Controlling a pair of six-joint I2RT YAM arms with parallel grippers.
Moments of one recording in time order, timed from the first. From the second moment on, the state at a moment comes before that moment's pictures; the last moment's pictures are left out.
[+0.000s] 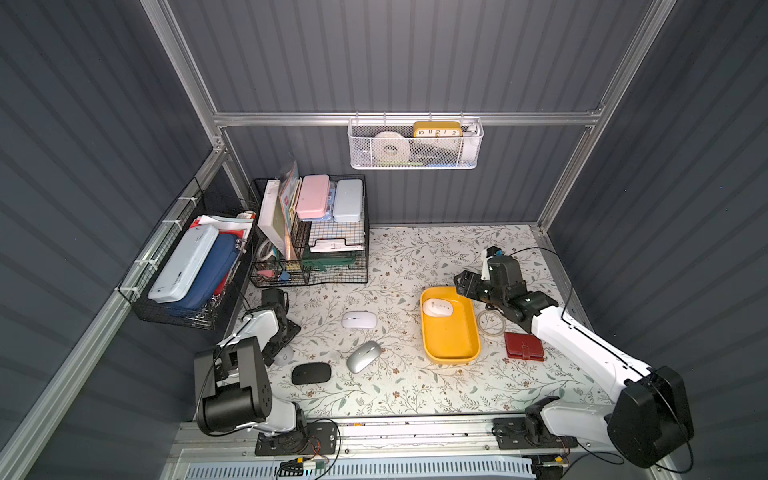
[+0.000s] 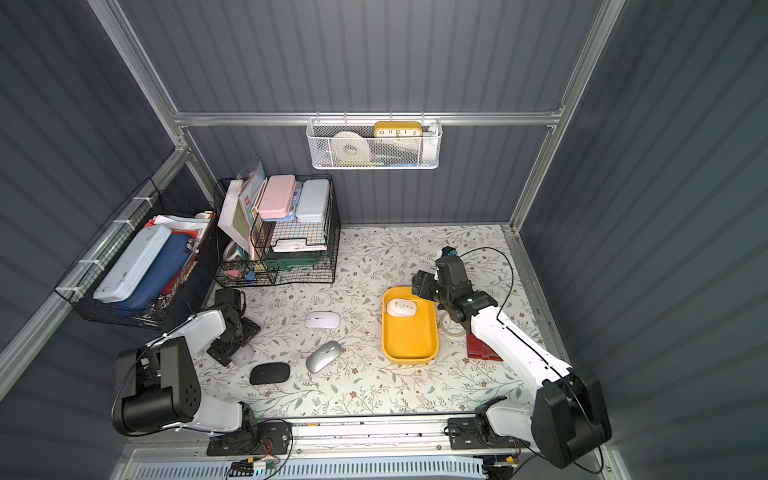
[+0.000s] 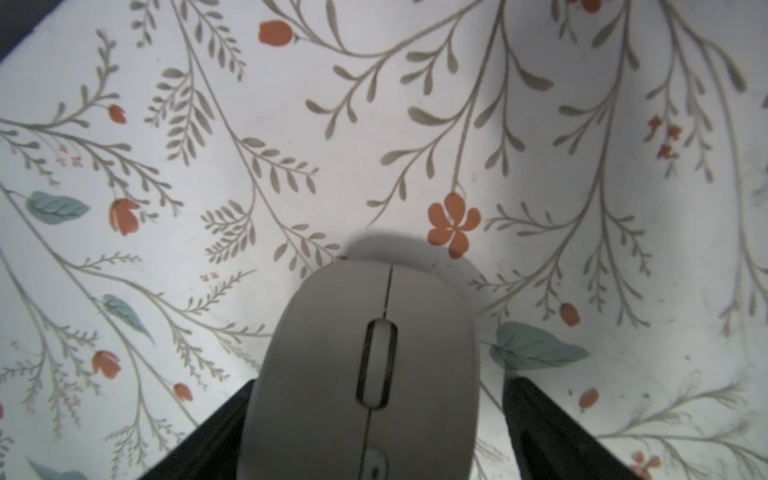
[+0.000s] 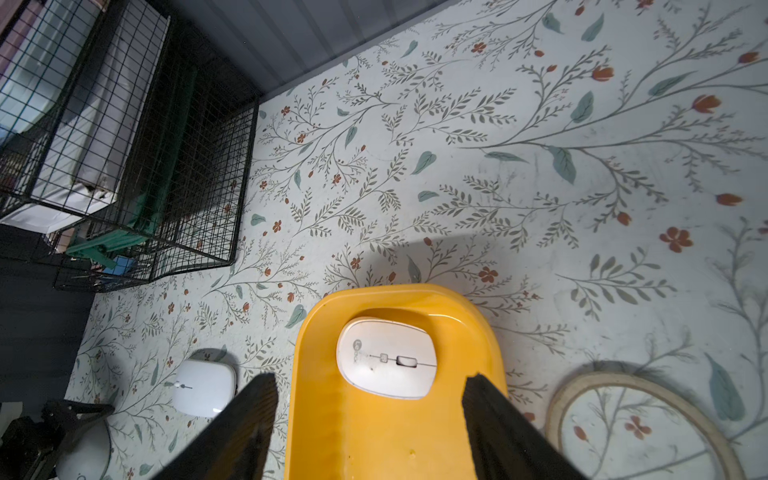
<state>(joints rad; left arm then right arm) 0.21 1.48 0.74 -0.62 -0.23 -0.73 0.37 1.26 0.89 -0.30 0.00 0.59</state>
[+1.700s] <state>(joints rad) -0.43 1.02 0.80 -0.33 0.54 -0.04 0.43 1.32 1.02 -0.25 -0.60 0.75</state>
